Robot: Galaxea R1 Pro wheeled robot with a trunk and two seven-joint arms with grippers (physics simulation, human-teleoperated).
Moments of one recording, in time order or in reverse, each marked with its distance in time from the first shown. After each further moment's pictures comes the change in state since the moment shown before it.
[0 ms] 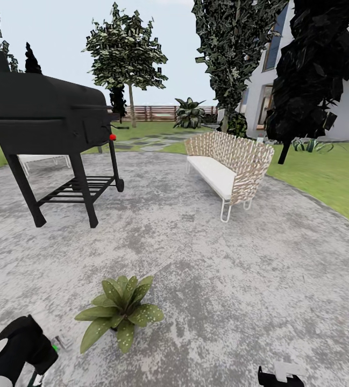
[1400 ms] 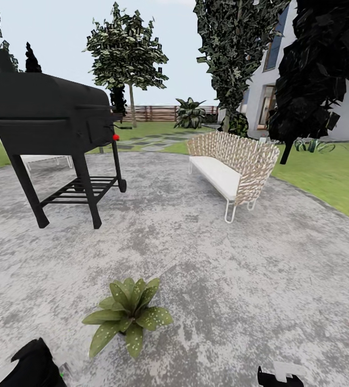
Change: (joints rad) left arm 0.052 -0.056 0.001 0.129 0.008 -0.004 0.089; right arm 0.000 0.002 0.000 0.000 0.000 0.000 0.000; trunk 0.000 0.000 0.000
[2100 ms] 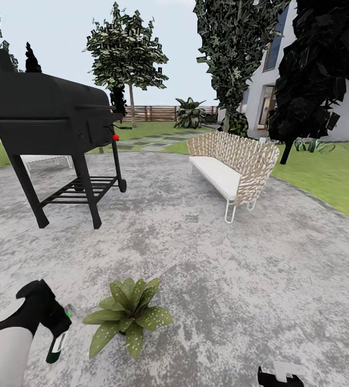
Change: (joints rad) left arm -0.272 0.041 0.027 -0.044 -0.140 0.003 -0.287; right arm 0.000 -0.001 0.000 0.000 0.000 0.000 0.000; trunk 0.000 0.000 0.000
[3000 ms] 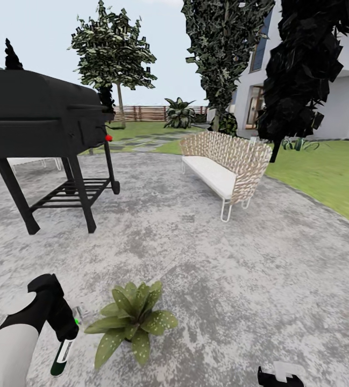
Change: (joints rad) left arm -0.001 -0.007 -0.142 -0.041 -0.028 -0.007 -0.260; right arm 0.000 0.001 0.000 0.000 -0.001 0.000 -0.002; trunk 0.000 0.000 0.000
